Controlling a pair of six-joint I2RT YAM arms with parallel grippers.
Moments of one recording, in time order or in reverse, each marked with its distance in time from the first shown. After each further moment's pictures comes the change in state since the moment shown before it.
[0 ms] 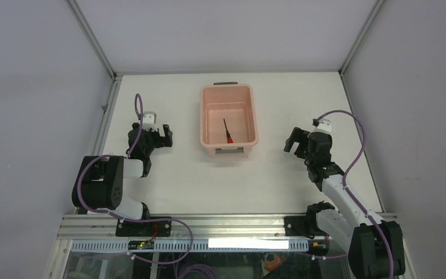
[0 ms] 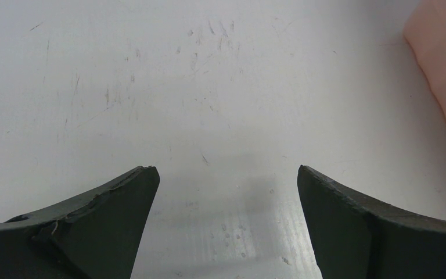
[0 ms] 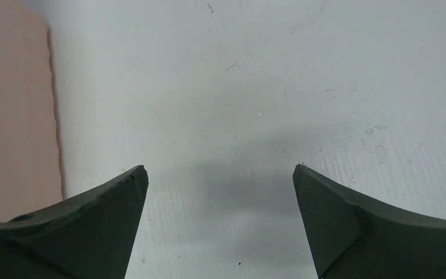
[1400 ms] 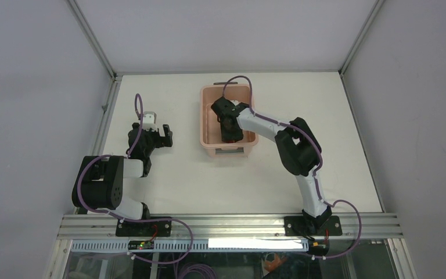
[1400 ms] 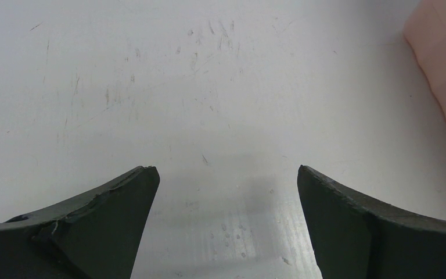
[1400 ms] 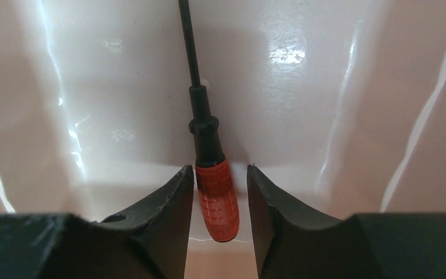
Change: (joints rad) left arm 0.000 0.000 0.000 0.000 0.000 0.000; right arm 0.581 1.206 1.222 -0.702 0.092 0.245
